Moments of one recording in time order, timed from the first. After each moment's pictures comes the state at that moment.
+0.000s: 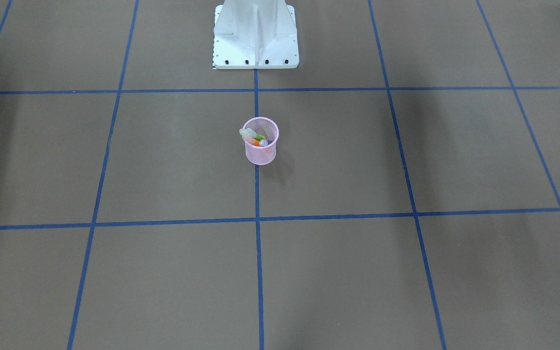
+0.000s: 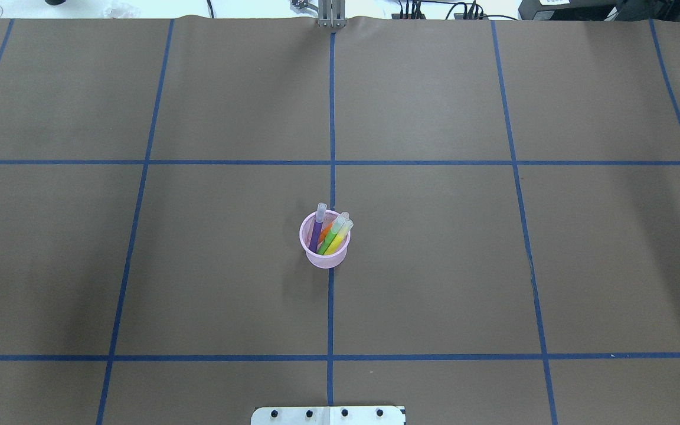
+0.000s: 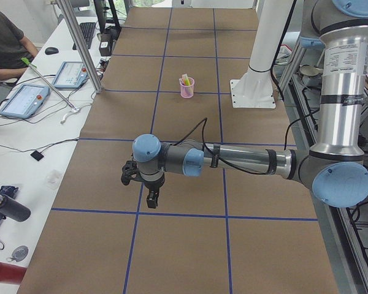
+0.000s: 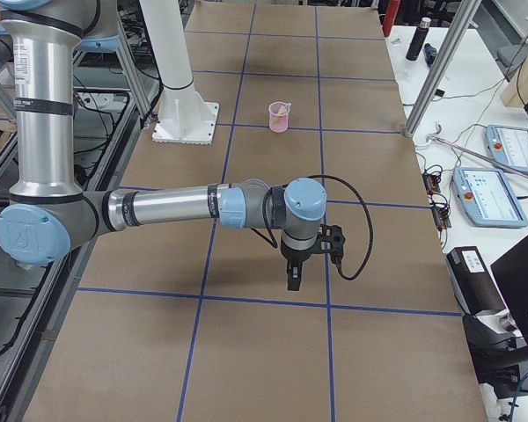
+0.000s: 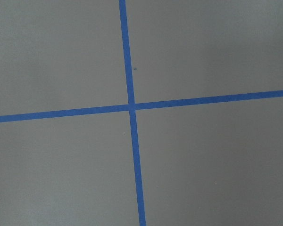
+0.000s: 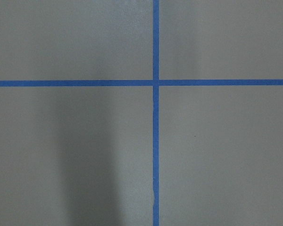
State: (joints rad) left arm -1.48 -1.55 -1.66 -1.62 -2.34 -0.06; right arm 1.55 -1.63 1.77 -1.69 2.32 0.05
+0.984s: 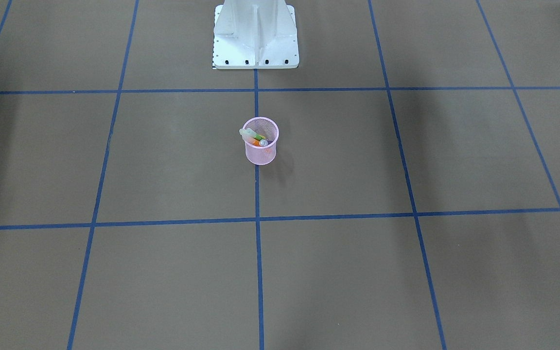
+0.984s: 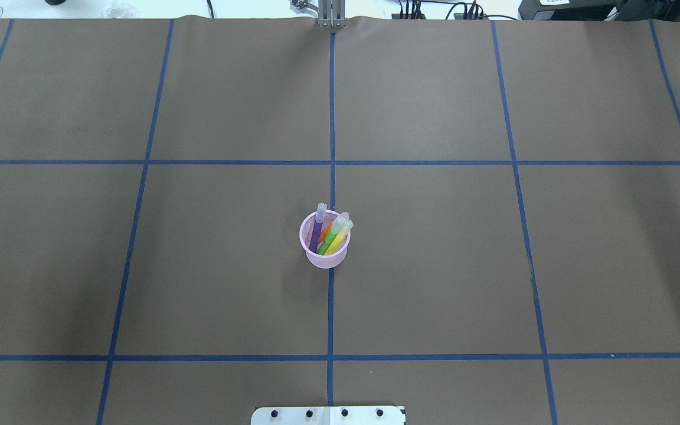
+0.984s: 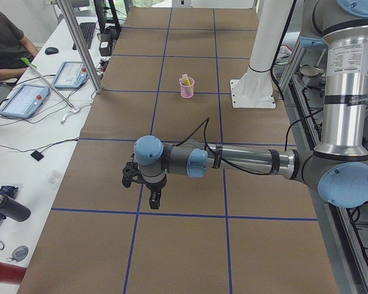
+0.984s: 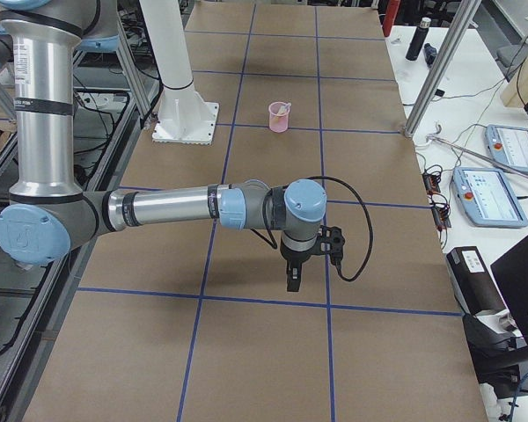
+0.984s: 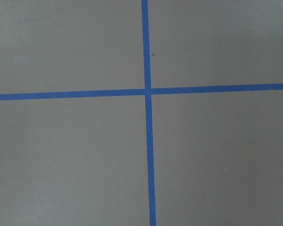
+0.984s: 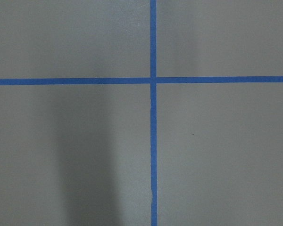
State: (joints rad) left arm -1.52 -1.54 -1.67 -1.59 -2.39 -0.06; right arm 1.55 -1.63 1.76 -1.69 2.32 0.05
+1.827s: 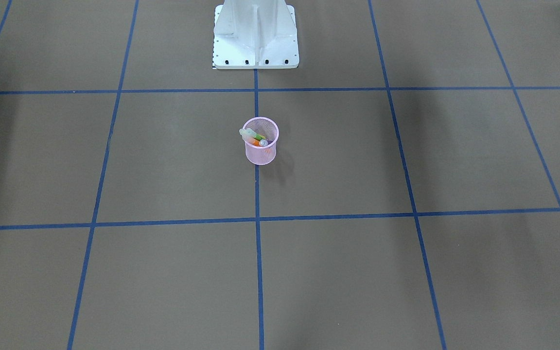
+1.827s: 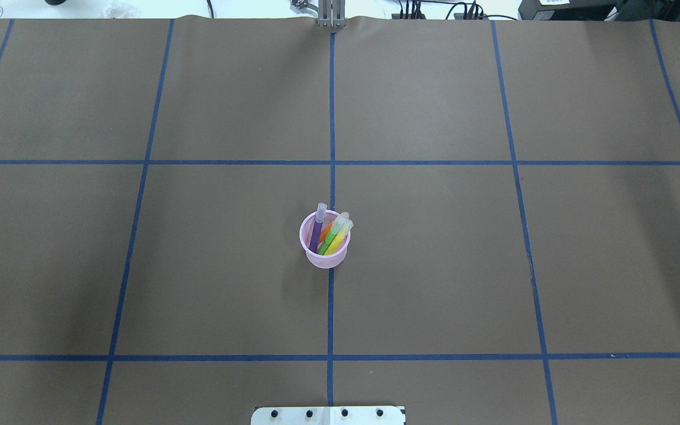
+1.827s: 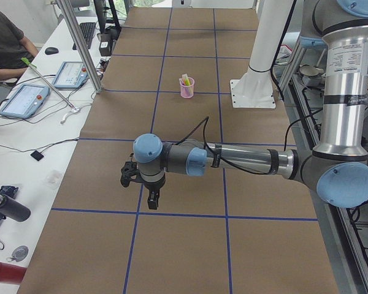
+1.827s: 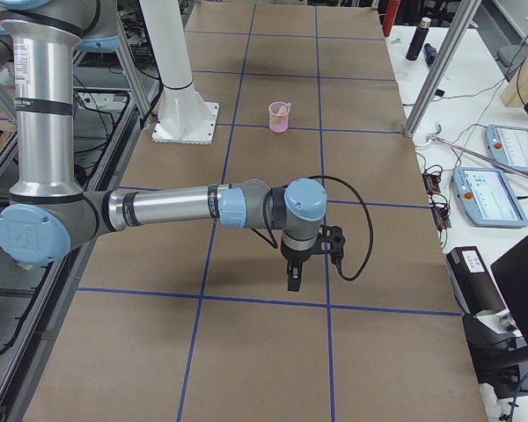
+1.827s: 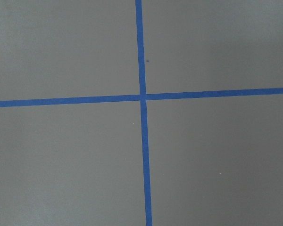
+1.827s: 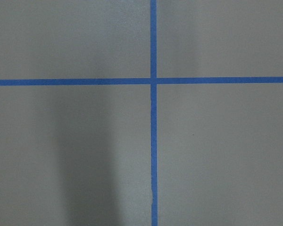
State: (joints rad) left arm -1.52 -1.55 -1.67 -1.59 -2.36 -0.08; right arm 1.55 -1.62 1.77 -1.69 2.32 0.05
